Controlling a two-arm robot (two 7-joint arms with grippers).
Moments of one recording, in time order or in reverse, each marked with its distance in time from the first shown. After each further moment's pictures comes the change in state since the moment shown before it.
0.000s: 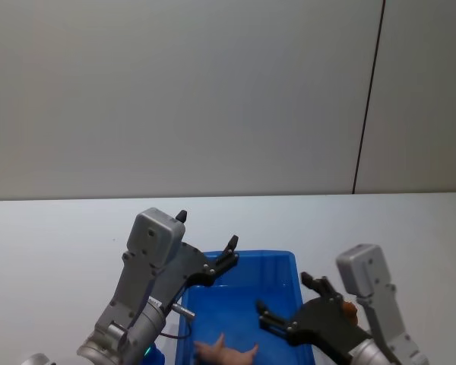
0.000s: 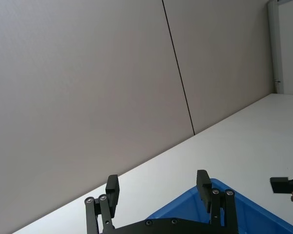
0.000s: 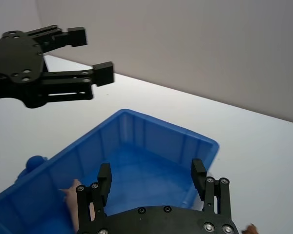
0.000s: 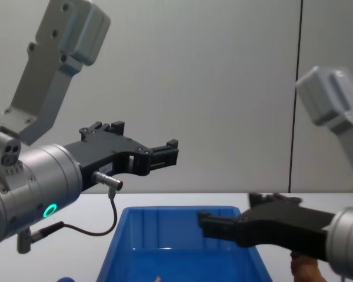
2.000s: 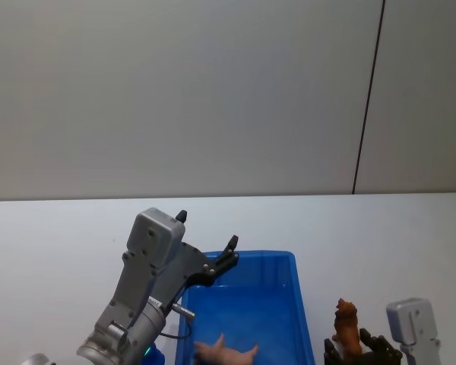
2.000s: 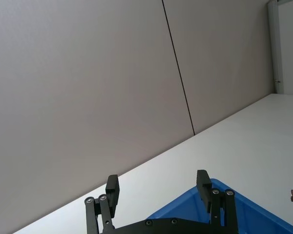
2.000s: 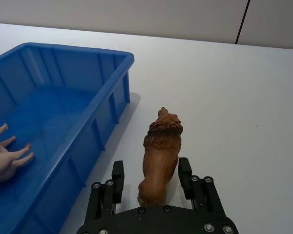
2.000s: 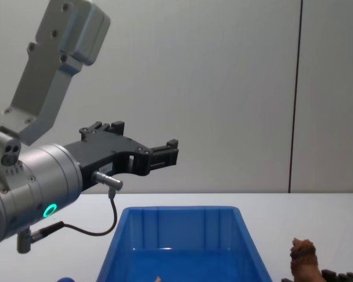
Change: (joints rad) left arm 0.000 0.000 0.000 0.000 0.000 0.000 0.000; right arm -0.134 0.034 0.039 0.027 0.066 0.005 -0.263
